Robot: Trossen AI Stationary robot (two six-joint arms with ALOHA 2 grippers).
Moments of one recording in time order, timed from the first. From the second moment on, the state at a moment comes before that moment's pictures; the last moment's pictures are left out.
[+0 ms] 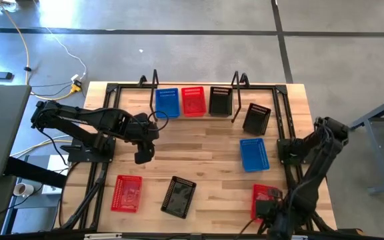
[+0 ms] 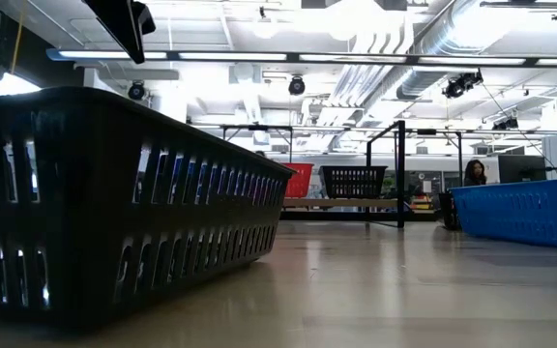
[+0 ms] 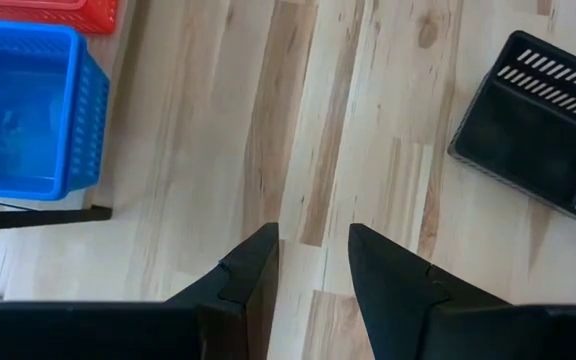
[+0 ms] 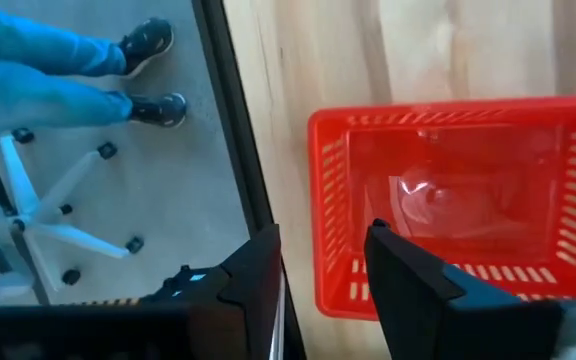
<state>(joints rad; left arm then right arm) -0.05 1.26 1.24 -1.15 -0.17 -0.31 1.03 1.63 1.29 -0.93 0.02 1.24</state>
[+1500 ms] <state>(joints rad) -0.05 1.26 1.24 -1.15 -0.17 -0.33 0.97 1.90 1.43 -0.79 -0.06 1.17</state>
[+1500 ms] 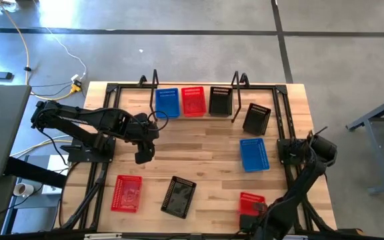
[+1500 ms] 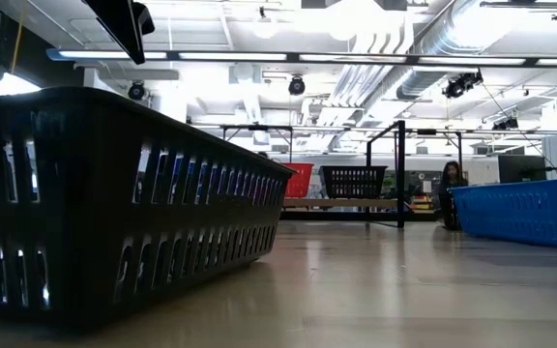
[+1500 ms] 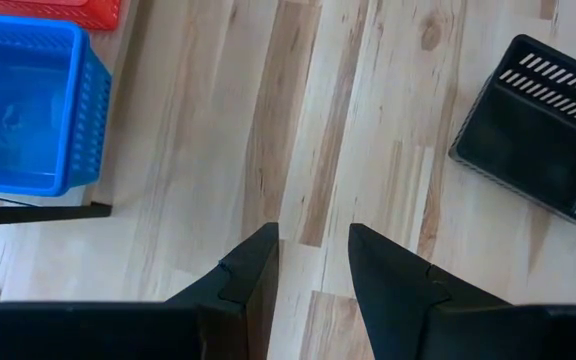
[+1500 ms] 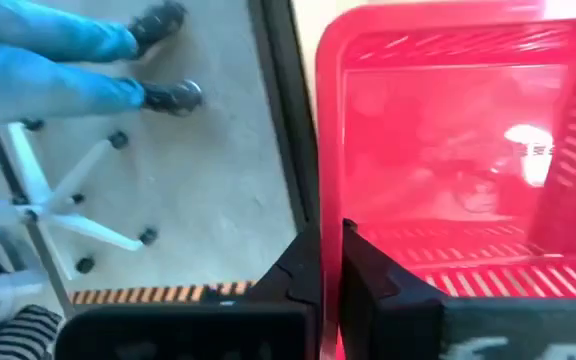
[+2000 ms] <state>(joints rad) -0.05 1.26 1.24 -1.15 -0.17 -0.31 0.77 1.90 1.57 -0.80 0.06 0.90</state>
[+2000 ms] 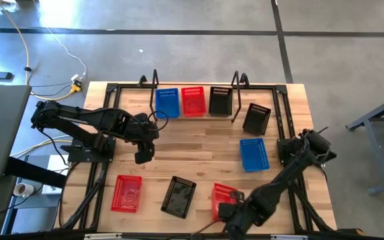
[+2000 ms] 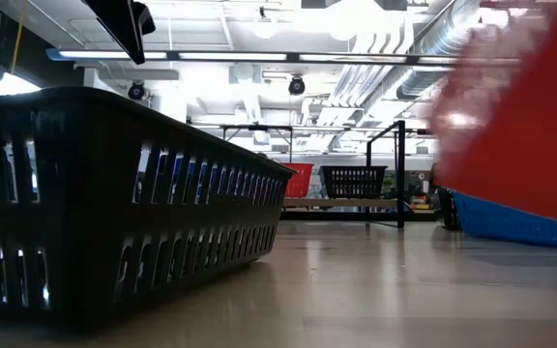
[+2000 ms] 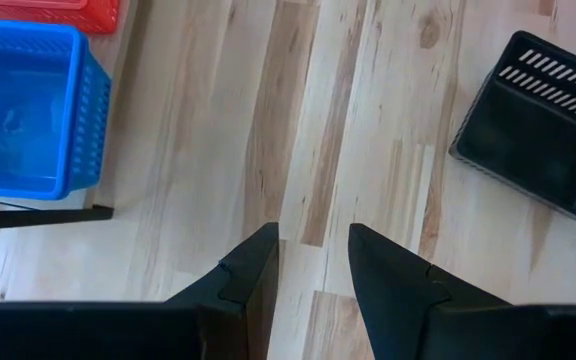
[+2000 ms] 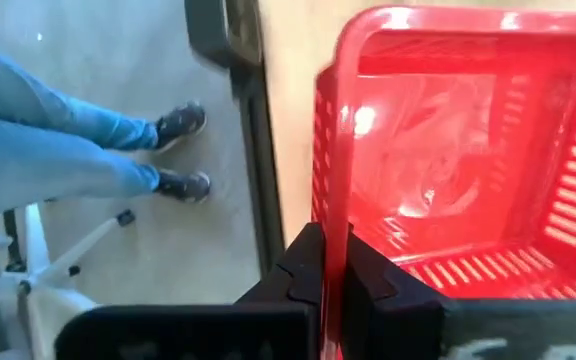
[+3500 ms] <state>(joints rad) 0.33 1.26 1.24 -1.15 -0.22 -0.31 -0.06 1.90 1.79 -1.03 0.16 -0.29</state>
